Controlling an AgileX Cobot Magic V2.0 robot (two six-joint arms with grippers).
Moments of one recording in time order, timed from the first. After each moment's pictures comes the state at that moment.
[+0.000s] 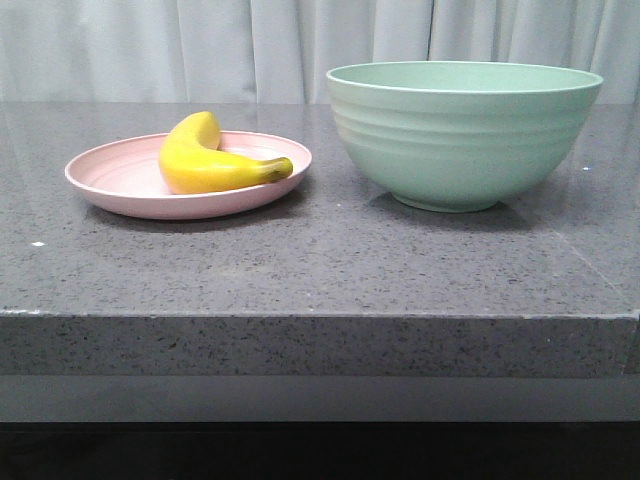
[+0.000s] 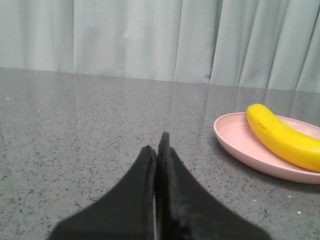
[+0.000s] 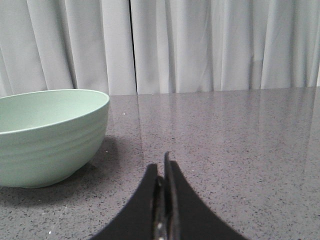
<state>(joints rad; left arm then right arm) -0.07 0.00 0.01 0.01 0.04 -0.07 -0.02 -0.01 0.03 -0.02 -0.06 0.12</state>
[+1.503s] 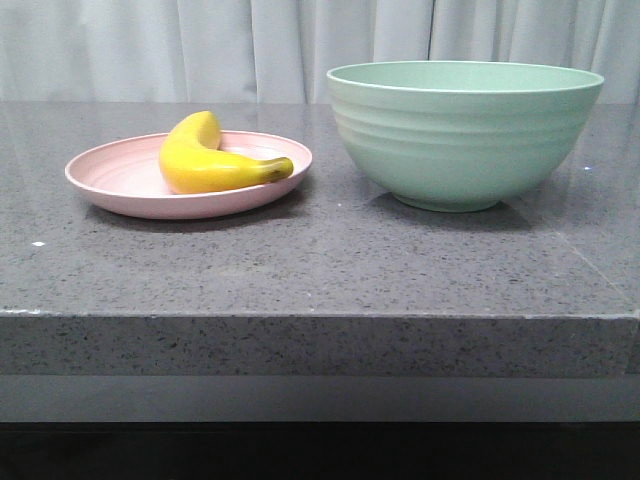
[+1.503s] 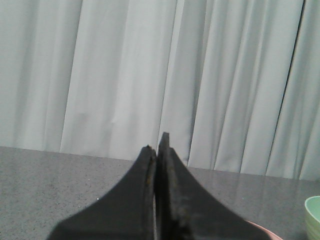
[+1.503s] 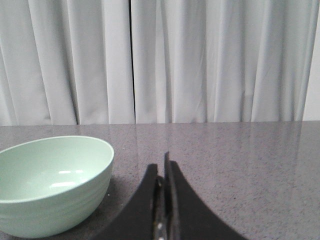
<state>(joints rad) -0.07 0.07 -0.42 -0.06 0.21 -0.07 -0.02 0.03 -0.35 -0.06 0.27 0.12</state>
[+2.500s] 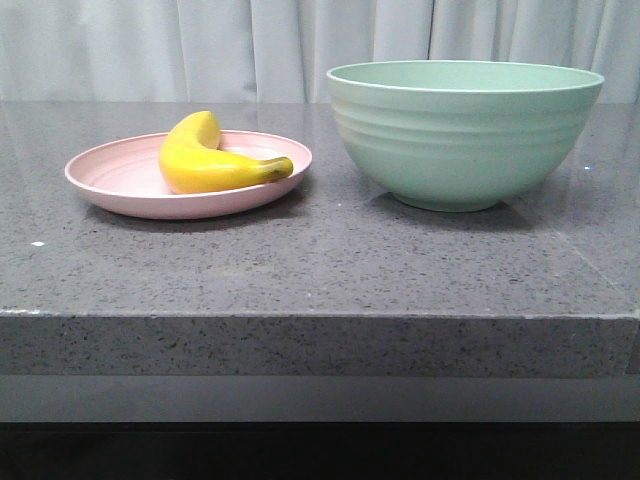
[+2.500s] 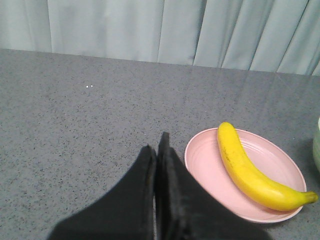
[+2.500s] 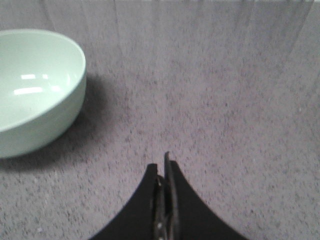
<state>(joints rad) -0.07 0.52 -0.76 -0.10 0.57 -0.01 -0.02 0.50 -0.63 -0.08 0.61 0.11</state>
